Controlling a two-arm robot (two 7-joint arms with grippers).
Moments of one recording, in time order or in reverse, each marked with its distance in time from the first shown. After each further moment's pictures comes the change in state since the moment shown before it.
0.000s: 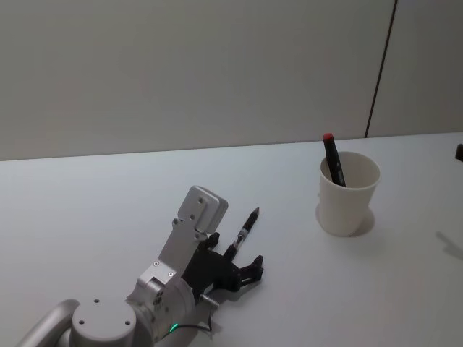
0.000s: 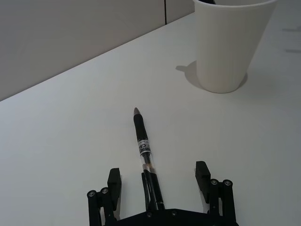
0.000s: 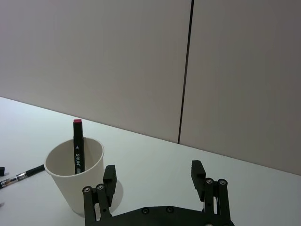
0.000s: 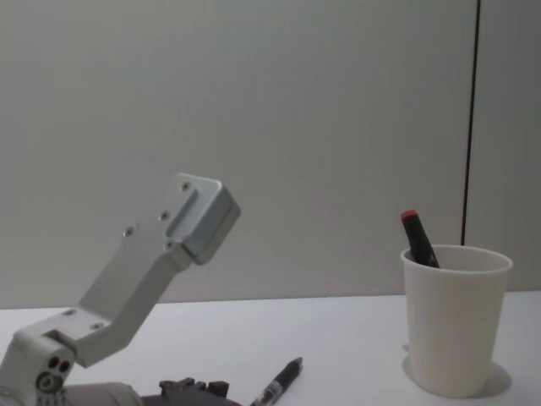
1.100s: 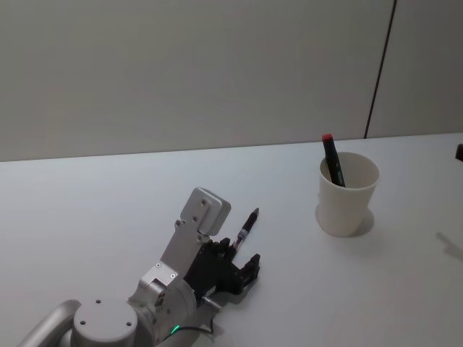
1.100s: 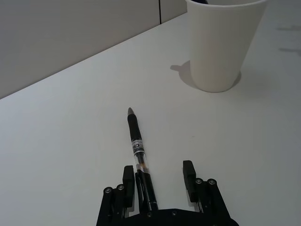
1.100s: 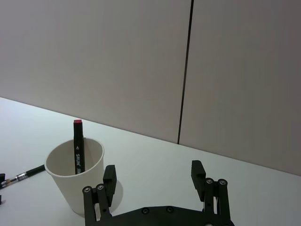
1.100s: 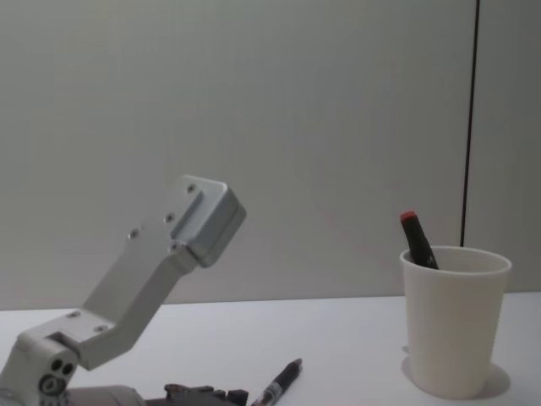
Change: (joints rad) left arm 0.001 0.001 0.002 -0.002 0.003 0.011 -0.007; right arm 0.000 0.000 0.000 0.000 0.000 0.000 0.000
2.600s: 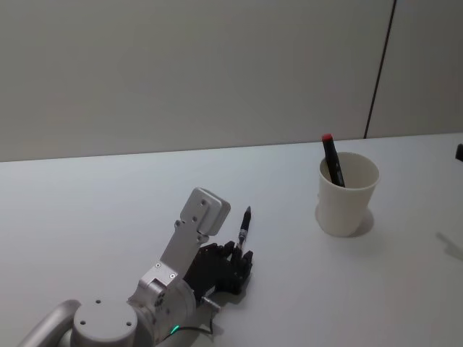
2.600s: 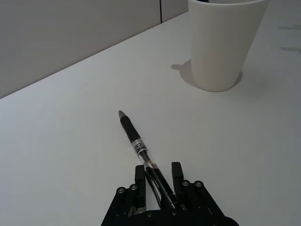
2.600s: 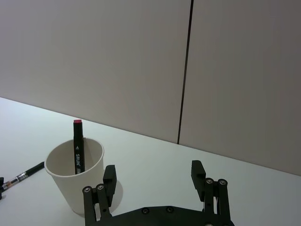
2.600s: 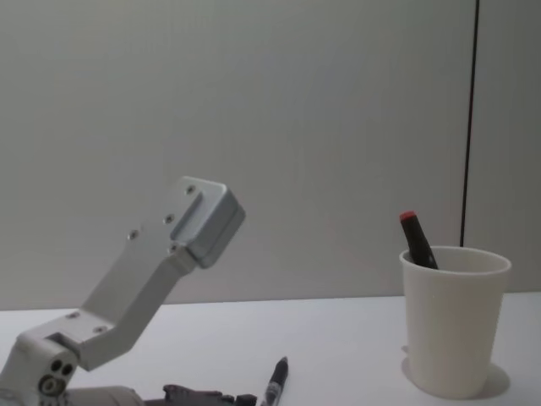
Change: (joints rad) left arm 0.000 0.000 0.000 0.002 0.001 0.002 0.002; right arm 0.000 0.000 0.000 0.000 0.000 0.000 0.000
